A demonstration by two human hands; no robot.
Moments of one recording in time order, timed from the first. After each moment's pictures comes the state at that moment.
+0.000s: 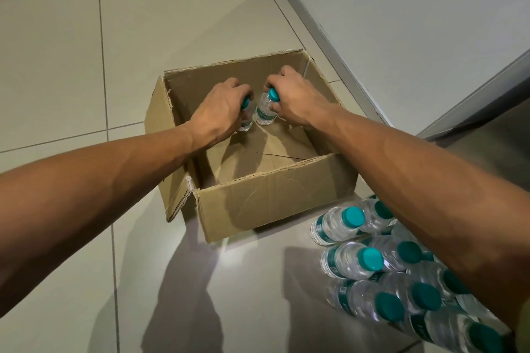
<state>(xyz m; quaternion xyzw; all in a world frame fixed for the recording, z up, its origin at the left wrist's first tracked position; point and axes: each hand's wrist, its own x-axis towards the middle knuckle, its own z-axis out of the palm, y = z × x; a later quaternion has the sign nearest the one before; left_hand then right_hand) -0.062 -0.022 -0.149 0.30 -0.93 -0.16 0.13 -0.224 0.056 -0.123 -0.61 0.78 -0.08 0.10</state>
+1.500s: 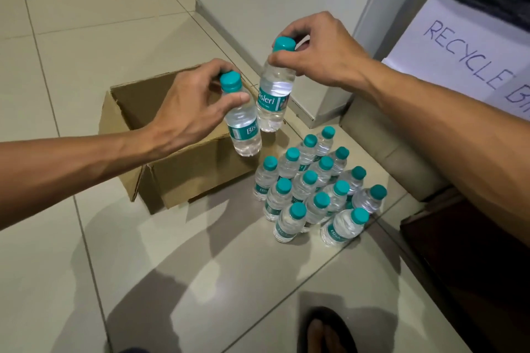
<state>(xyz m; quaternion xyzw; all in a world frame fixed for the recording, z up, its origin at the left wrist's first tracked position) -0.029 0.141 -0.013 0.12 -0.90 -0.29 0.31 -0.224 0.270 0.063 -0.51 0.80 -0.30 0.05</state>
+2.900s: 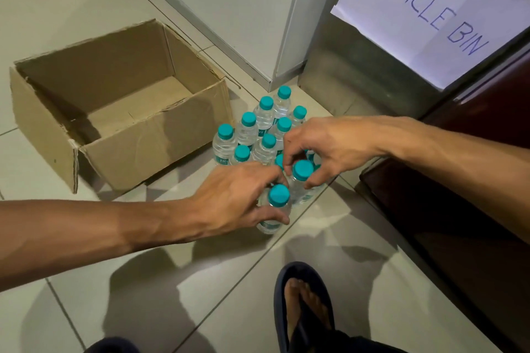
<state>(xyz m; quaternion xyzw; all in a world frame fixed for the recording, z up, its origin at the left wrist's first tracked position) -0.018 0.291 -0.083 -0.09 -0.96 -0.26 0.07 -0.199 0.419 -0.004 -0.65 0.69 0.06 0.31</state>
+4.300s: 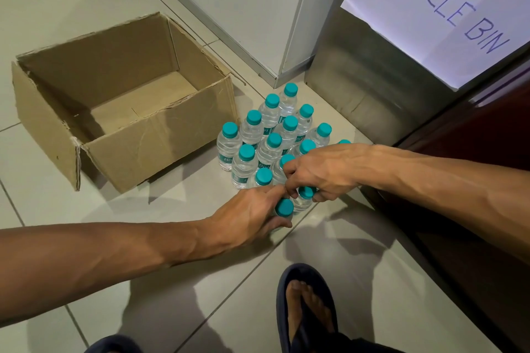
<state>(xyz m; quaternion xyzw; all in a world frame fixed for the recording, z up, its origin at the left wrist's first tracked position) -0.022 0.308 -0.151 -0.10 -0.92 -0.36 0.07 -0.199 0.414 -0.074 -0.68 0.62 0.26 0.30</state>
